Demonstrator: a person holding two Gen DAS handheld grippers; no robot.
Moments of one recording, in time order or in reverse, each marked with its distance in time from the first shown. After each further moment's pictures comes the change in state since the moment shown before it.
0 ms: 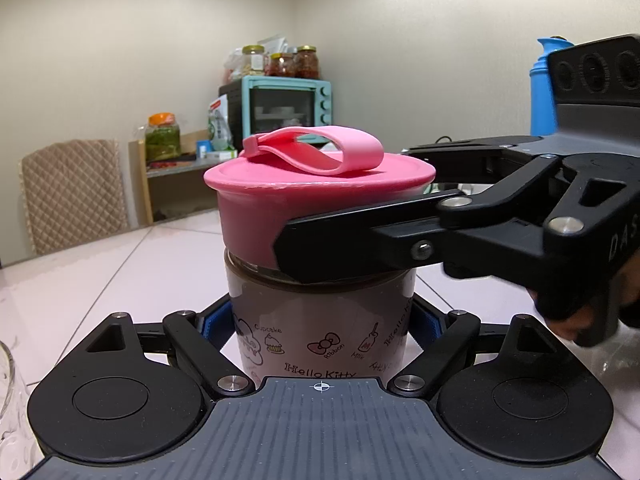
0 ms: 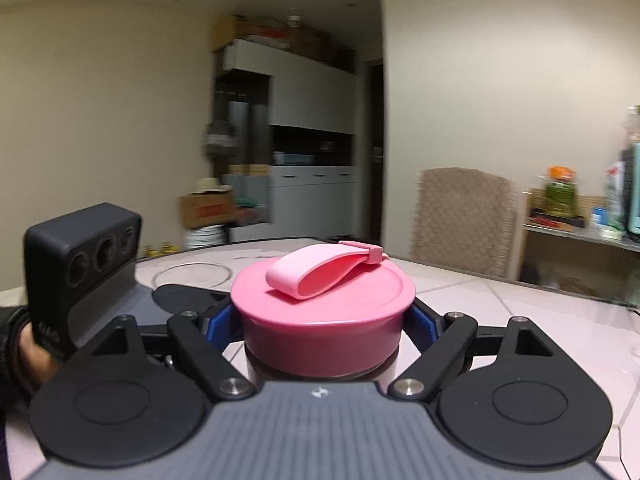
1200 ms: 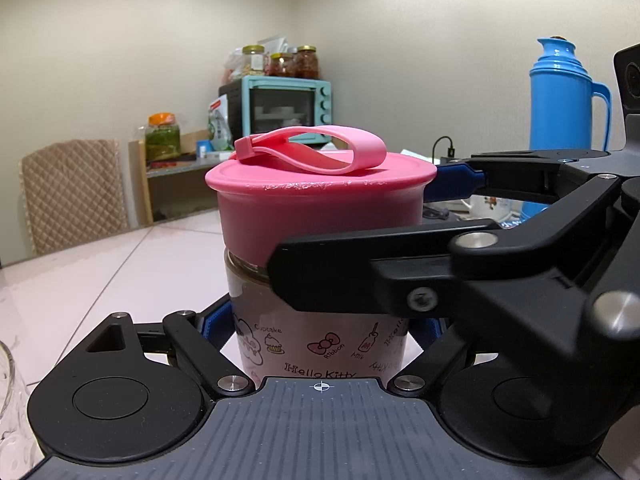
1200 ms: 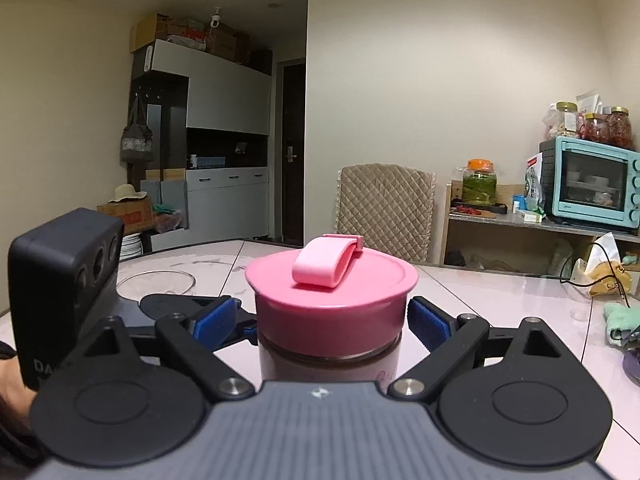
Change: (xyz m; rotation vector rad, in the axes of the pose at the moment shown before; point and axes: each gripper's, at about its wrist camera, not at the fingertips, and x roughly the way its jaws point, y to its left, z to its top) left arm 0.000 0.001 0.003 0.000 0.001 -0.001; right arm 0.002 0.054 0.005 0.076 -0.001 -0.355
